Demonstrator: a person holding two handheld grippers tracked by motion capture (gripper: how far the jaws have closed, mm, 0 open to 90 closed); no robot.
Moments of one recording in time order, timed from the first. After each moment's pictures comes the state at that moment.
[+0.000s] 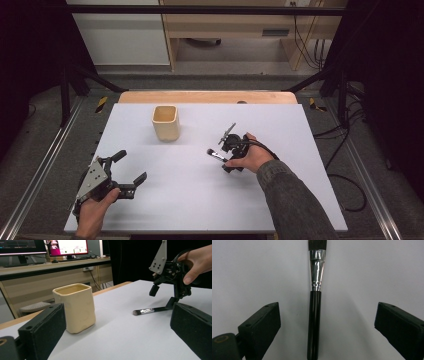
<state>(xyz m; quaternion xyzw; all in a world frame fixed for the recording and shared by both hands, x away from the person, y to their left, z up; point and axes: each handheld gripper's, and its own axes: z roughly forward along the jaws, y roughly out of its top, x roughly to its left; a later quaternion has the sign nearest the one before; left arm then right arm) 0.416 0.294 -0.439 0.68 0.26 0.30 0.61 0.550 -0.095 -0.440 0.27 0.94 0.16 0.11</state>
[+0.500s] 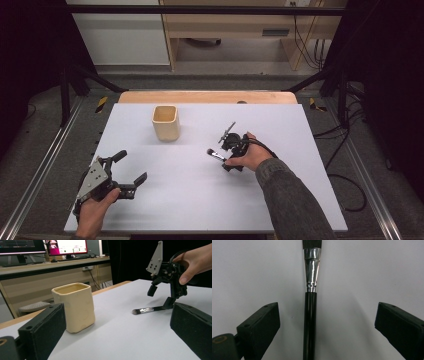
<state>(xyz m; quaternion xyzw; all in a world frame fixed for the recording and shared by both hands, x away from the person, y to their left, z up) 0.416 0.294 -0.440 0.69 0.26 0.30 0.61 0.557 -0.095 -0.445 0.28 0.94 0.16 0.10</state>
